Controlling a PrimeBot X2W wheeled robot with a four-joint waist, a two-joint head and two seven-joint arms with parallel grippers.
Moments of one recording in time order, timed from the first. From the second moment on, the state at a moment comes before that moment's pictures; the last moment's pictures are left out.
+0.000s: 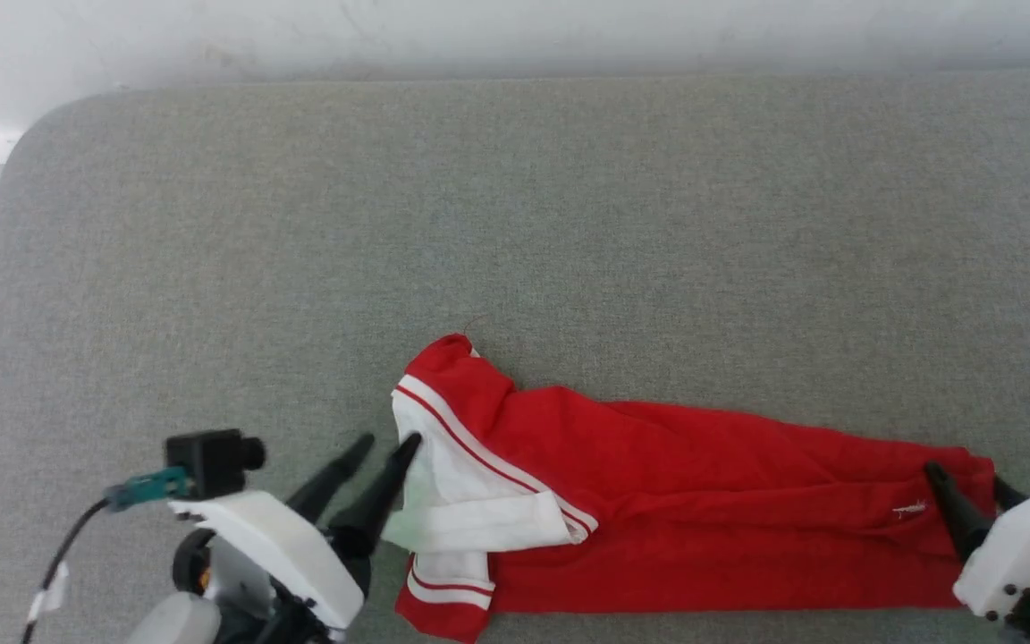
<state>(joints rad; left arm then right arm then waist) -0.12 0.46 -0.47 -0.03 -1.04 0.02 0.14 0.03 -0.08 -0.29 -0.04 0.35 0.13 0.58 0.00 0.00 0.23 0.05</state>
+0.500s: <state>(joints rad) 0.04 0.38 -0.21 -0.18 -0.63 0.27 -0.26 0.12 -0.05 -0.40 -0.13 0.35 0.13 0.53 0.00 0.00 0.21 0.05</state>
